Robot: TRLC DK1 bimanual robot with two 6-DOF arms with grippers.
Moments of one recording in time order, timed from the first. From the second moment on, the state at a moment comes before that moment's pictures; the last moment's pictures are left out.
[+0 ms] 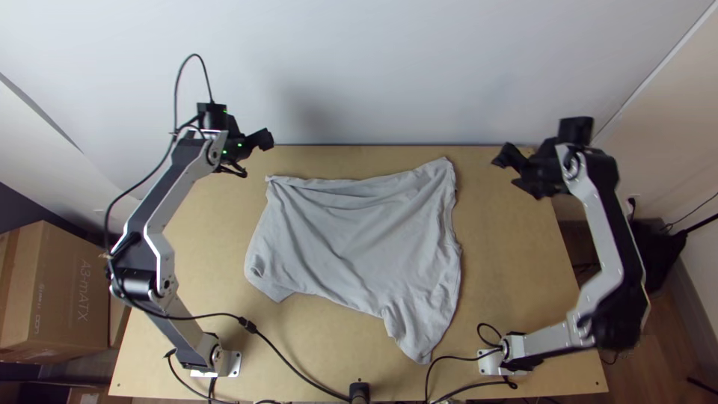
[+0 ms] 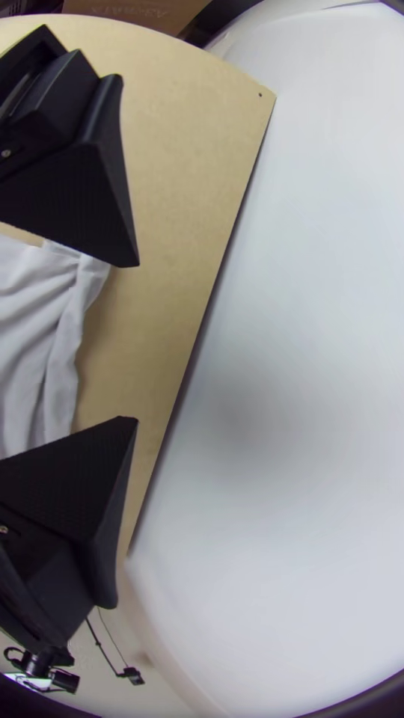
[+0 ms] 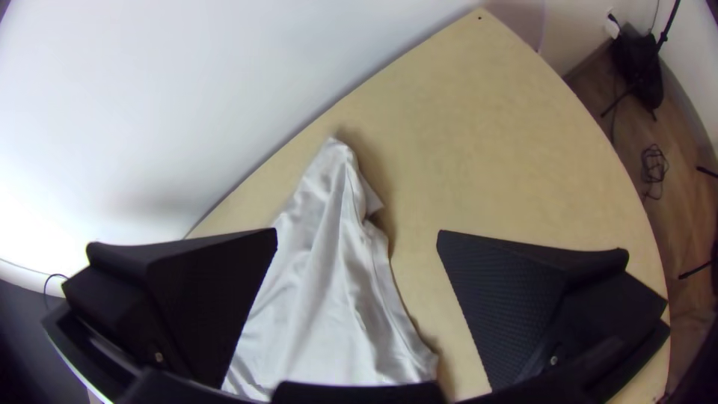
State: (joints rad) left arm -0.05 1.84 1.73 -0.56 0.14 -0.42; right arm -0.11 1.55 1.54 -0.89 -0.29 0.51
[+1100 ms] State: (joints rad) left arm 0.00 1.14 1.22 -0.80 0.16 -0.37; right arm 0.10 1.27 0.76 -1.16 -0.39 0.28
